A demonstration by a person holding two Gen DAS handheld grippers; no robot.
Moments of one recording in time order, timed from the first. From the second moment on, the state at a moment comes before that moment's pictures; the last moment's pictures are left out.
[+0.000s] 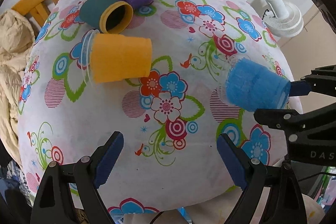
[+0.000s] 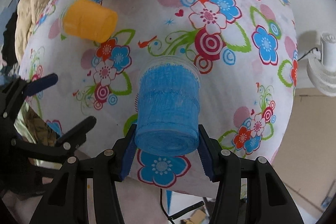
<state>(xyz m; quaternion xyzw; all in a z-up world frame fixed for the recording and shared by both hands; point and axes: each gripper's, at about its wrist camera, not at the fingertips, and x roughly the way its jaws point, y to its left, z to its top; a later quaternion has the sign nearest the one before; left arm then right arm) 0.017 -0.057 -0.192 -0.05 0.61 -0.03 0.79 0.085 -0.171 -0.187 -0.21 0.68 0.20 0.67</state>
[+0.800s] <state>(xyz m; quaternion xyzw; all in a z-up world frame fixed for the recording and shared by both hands) 0.021 -0.043 -0.181 -0.05 0.60 -0.01 0.80 0.095 -0.142 -0.172 -0.24 0.65 0.25 0.68</state>
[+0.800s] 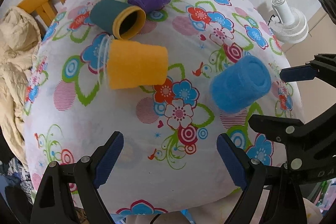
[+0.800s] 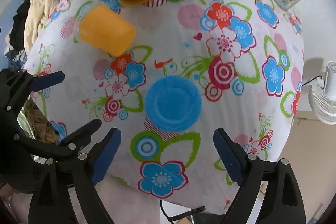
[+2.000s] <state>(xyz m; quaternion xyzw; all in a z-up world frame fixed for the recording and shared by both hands) -0.024 -0.044 -0.088 0.00 0.48 -0.04 0.88 0.006 -0.212 -0.085 -0.04 0.43 0.13 0.89</state>
